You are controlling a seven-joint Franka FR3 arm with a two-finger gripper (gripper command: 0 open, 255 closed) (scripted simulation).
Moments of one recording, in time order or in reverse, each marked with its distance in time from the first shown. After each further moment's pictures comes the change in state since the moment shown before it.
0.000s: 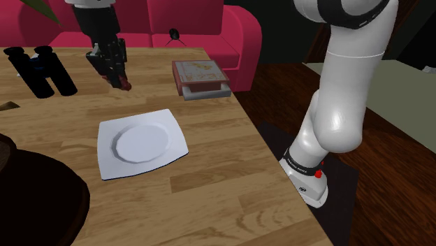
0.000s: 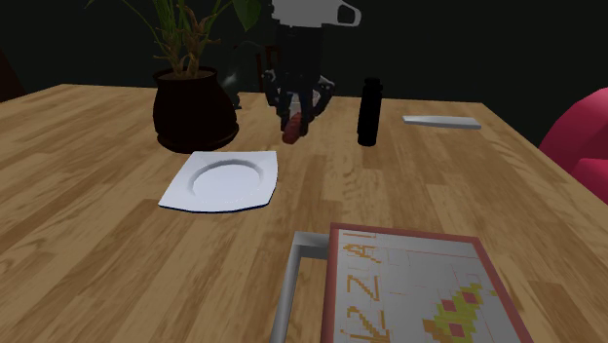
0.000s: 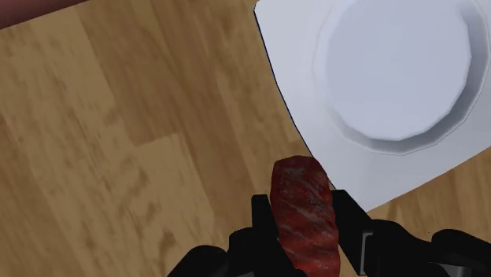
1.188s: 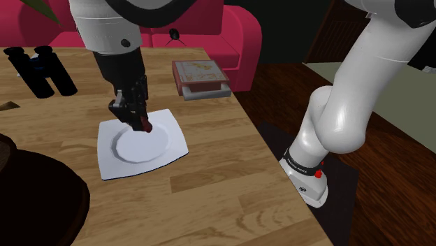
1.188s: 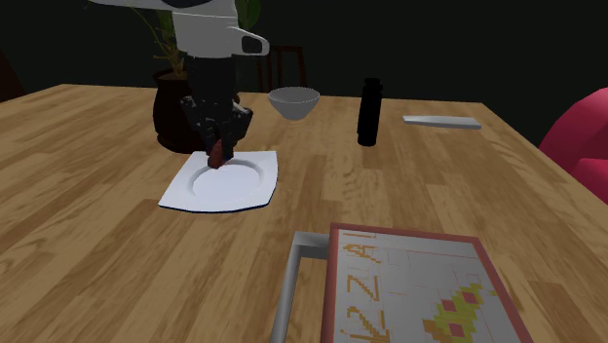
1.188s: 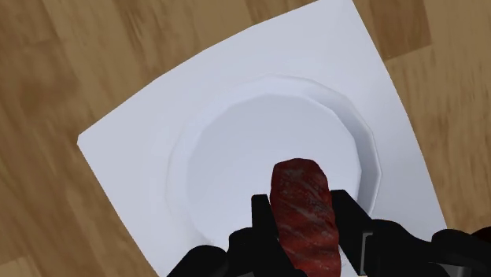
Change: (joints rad) arm 0.070 -0.269 0.078 -0.433 0.096 0.184 0.135
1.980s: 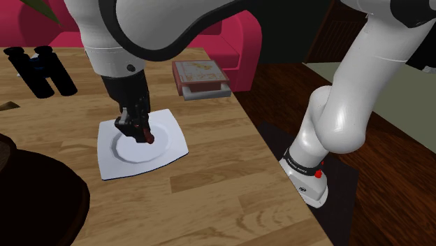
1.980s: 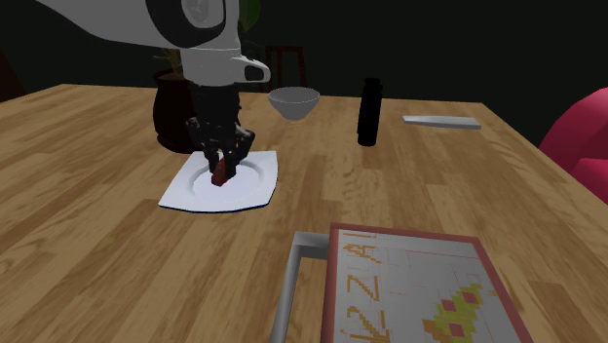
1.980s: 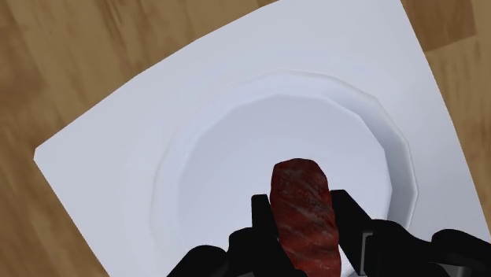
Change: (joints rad) arm 0.003 0.021 0.003 -0.079 -0.006 0.100 0.003
